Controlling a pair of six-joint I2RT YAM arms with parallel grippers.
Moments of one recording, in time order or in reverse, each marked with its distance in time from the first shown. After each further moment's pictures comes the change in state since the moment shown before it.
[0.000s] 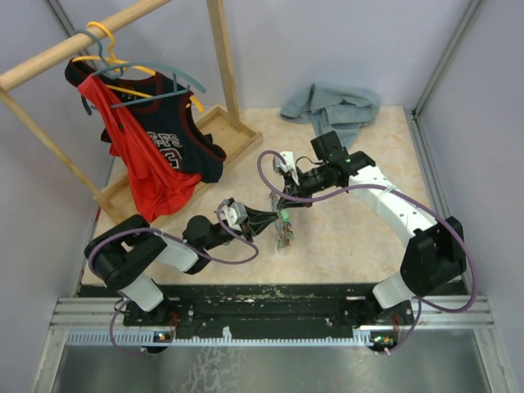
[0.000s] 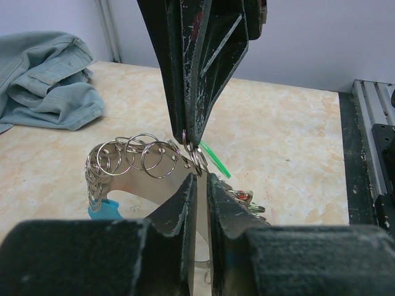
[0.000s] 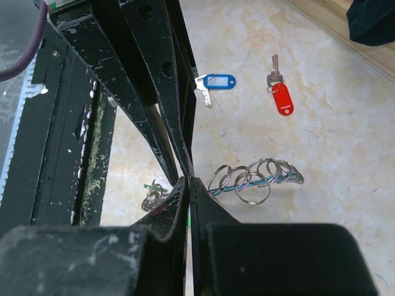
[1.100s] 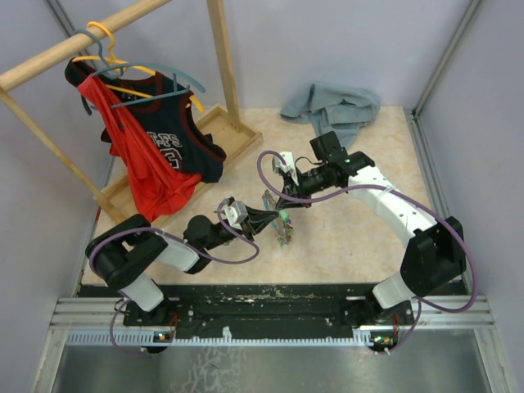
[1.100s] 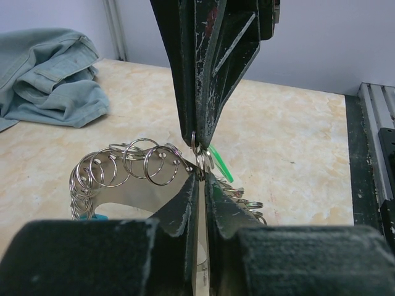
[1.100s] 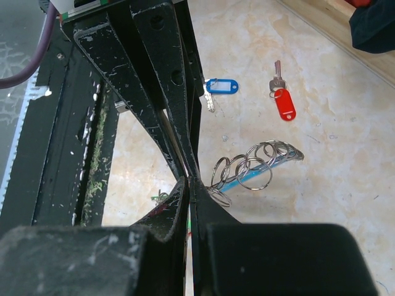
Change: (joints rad) left arm 0.000 0.009 0.005 0.000 -0.030 -0.007; right arm 0.010 0.000 0.000 0.005 -0.015 0.000
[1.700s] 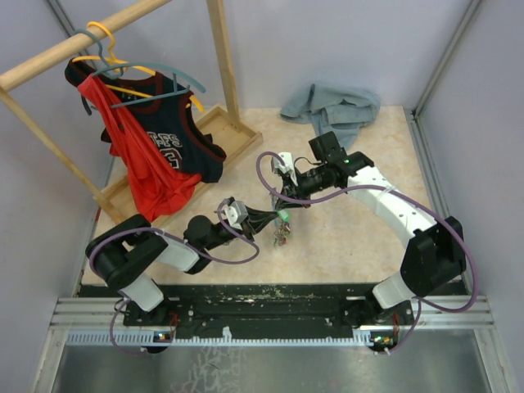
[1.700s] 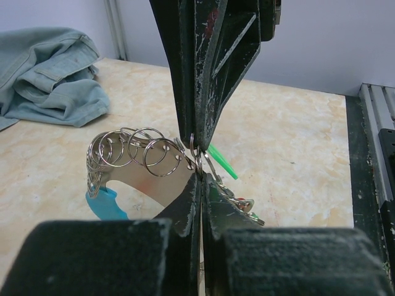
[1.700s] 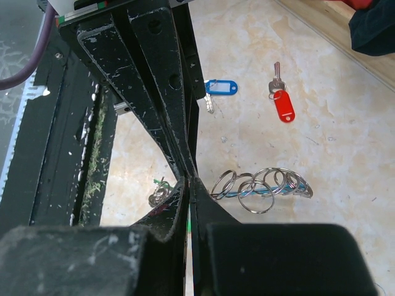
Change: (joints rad) left arm 0.000 0.000 0.000 0.000 -0.007 -0.003; right arm 0.010 0.000 0.000 0.006 0.006 0.000
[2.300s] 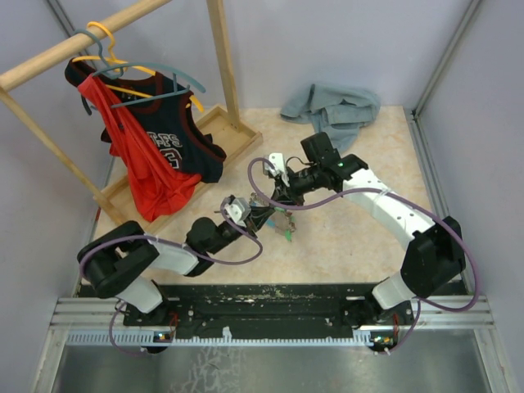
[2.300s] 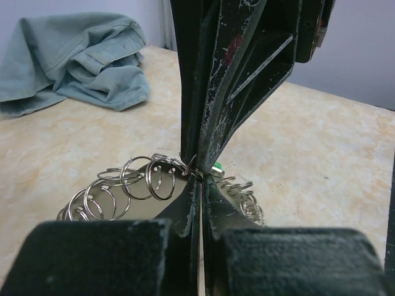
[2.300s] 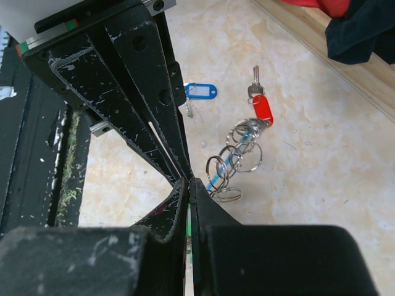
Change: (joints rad) left arm -0.075 -0.072 0.011 -0.115 -0.239 0.037; right arm 0.061 0.000 0.001 0.087 0.104 0.049
